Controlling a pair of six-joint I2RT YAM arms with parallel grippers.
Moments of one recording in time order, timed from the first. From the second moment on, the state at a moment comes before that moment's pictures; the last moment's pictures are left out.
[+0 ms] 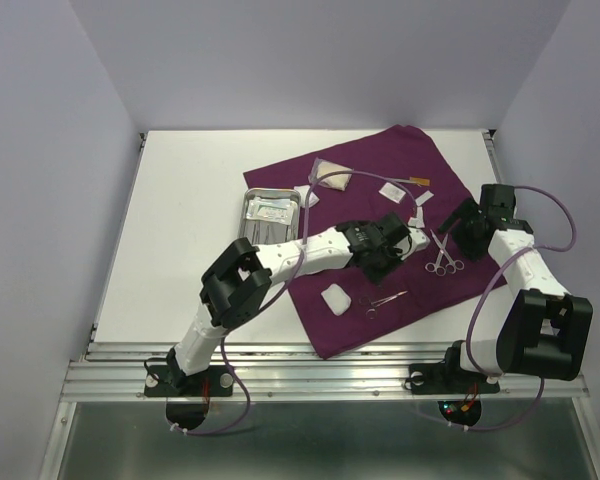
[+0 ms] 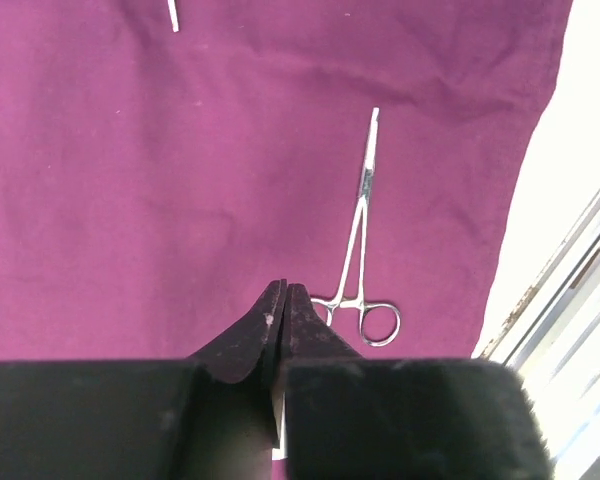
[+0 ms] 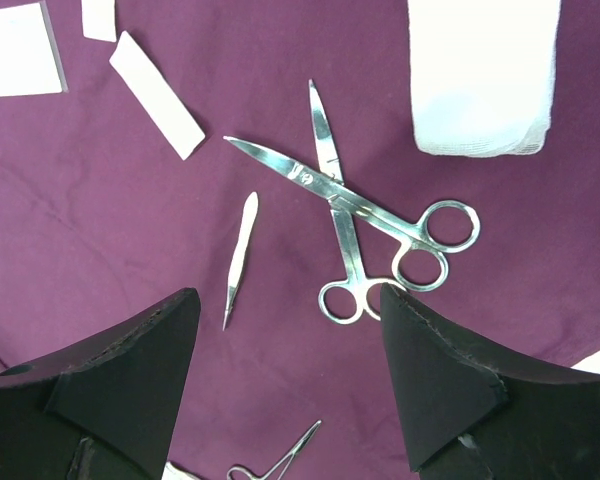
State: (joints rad) left arm -1.11 2.10 1.73 -0.62 0.08 -0.05; right arm -0.18 1.33 0.90 -0.51 0.00 0.63
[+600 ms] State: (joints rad) left arm -1.18 2.19 1.74 -0.66 0.08 -0.05; right arm -0.18 1.31 0.88 -0.51 -0.01 0.63
